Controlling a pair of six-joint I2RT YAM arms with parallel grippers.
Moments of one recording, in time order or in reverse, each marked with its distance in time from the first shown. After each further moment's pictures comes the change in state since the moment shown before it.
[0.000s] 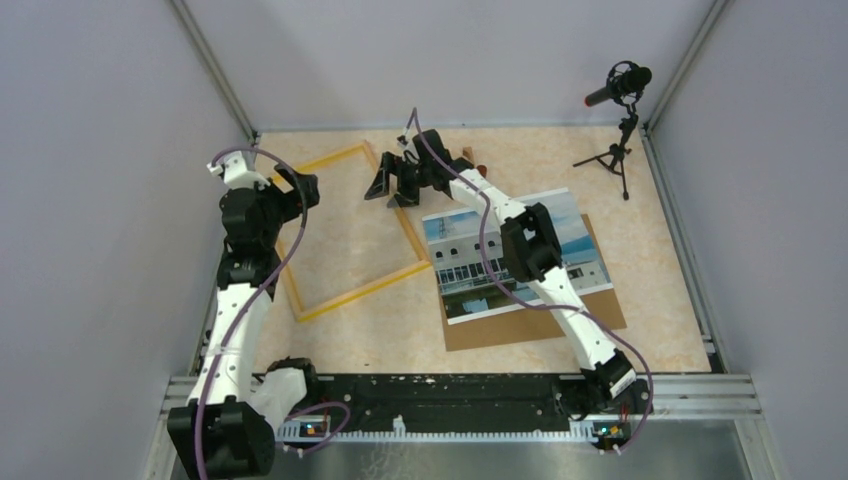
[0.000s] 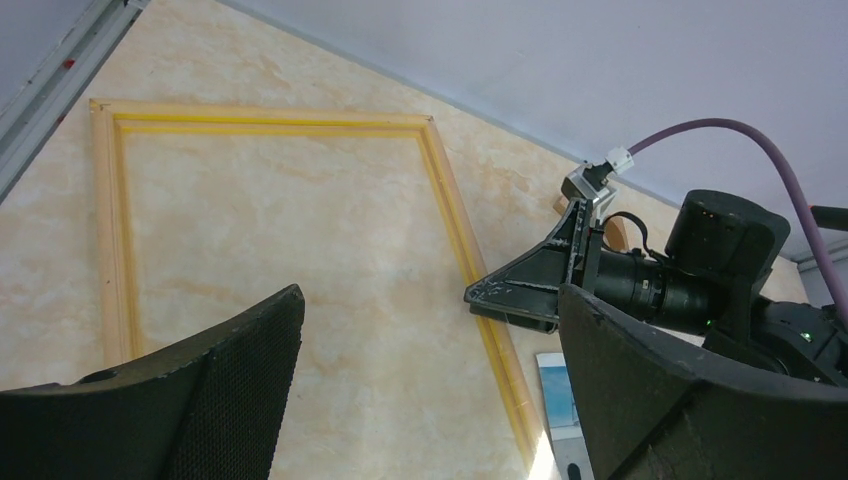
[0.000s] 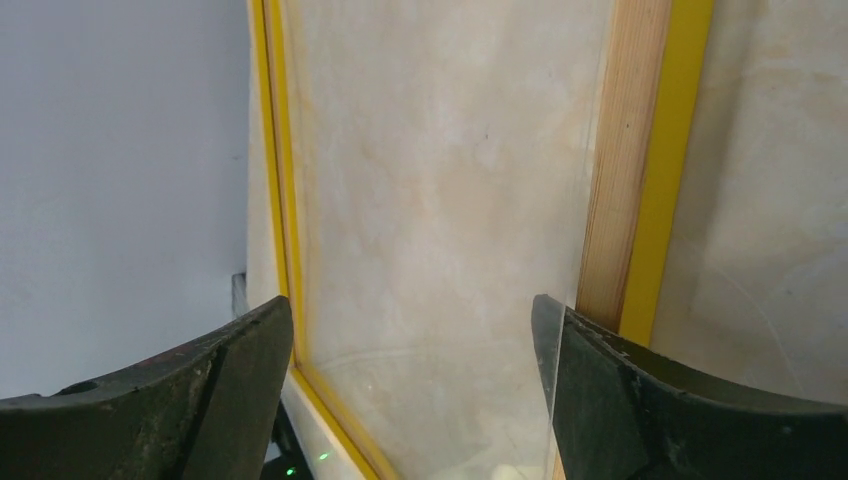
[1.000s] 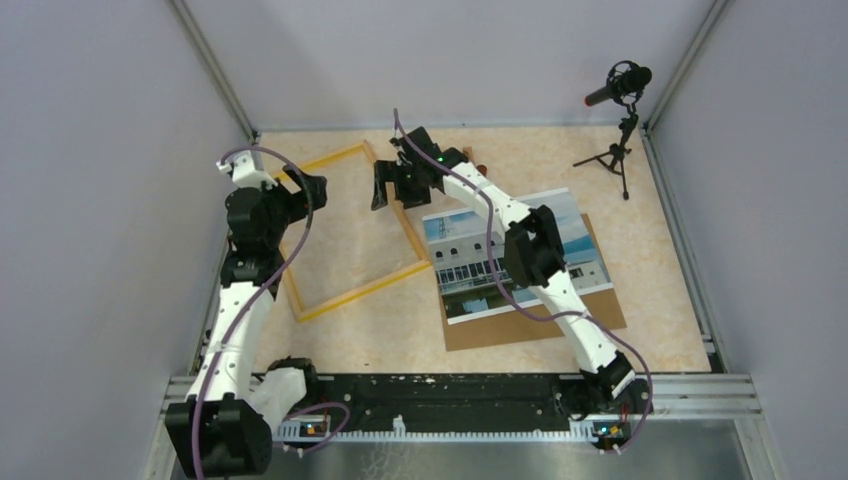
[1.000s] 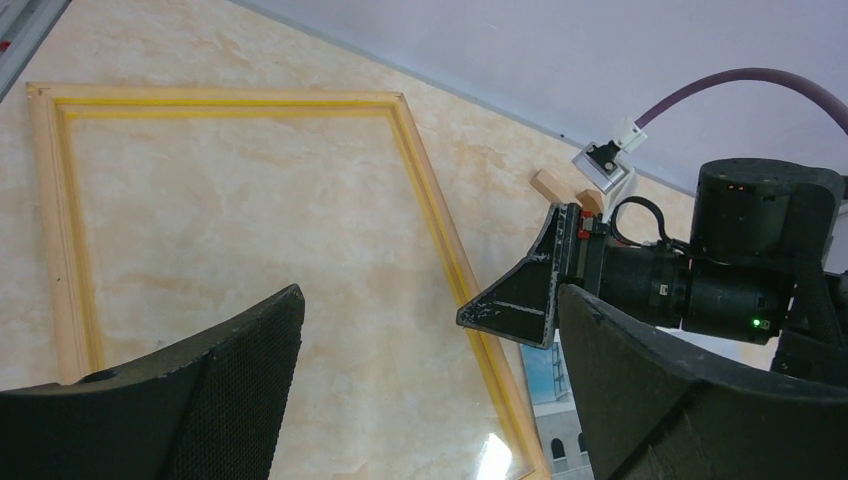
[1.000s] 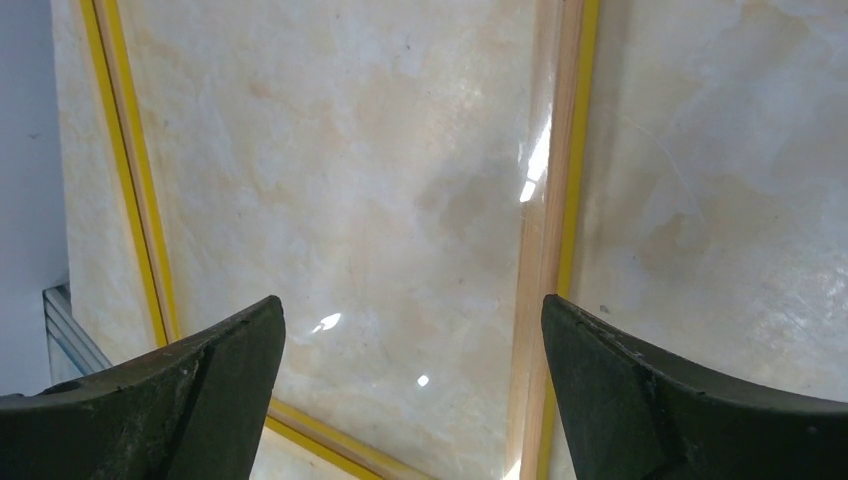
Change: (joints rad) left arm -0.033 0.003 -0.011 0.005 0.044 -0.012; right arm 0.077 -0.119 0.054 -0.385 0.340 -0.271
